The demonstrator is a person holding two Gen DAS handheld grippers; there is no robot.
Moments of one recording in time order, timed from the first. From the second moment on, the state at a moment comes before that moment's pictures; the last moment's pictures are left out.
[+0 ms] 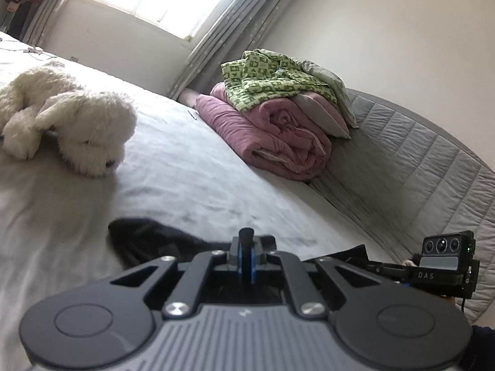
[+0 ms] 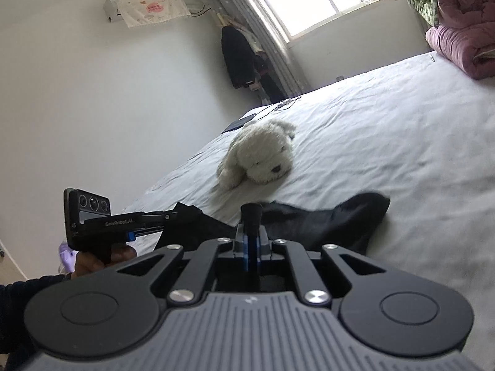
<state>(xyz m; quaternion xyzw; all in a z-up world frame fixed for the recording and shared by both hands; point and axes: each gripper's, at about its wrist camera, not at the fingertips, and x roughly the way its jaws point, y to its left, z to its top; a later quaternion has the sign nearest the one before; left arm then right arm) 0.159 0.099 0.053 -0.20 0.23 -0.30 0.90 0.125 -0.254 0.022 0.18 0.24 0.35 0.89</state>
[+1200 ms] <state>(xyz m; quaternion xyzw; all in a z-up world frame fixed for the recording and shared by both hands) 0.240 0.089 0.013 -0.15 0.26 -0.19 0.94 0.210 -0.254 -0.026 0.21 0.28 0.20 0.92</state>
